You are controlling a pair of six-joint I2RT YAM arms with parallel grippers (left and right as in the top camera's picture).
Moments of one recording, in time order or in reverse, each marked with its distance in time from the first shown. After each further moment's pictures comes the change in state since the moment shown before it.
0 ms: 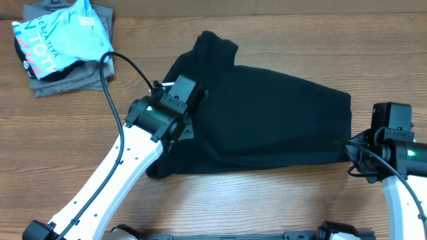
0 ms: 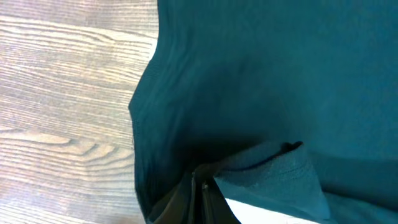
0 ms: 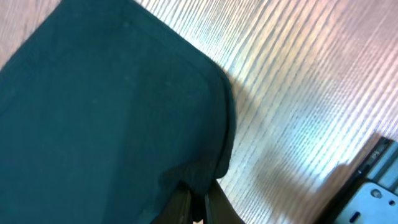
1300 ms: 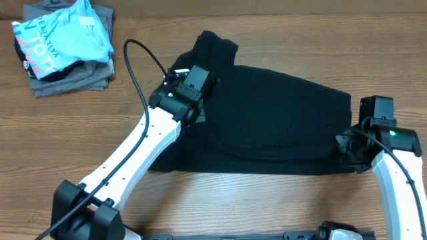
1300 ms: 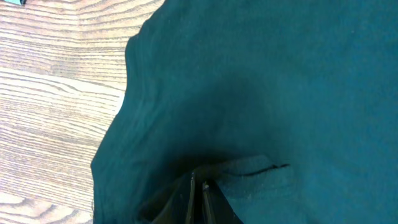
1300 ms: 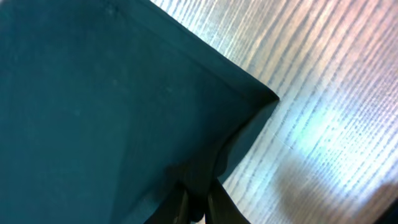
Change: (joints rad) left arm 0.000 0.184 0.000 0.254 -0.068 0.014; right arm -0.003 0.157 -0.101 0.195 -0.028 0.022
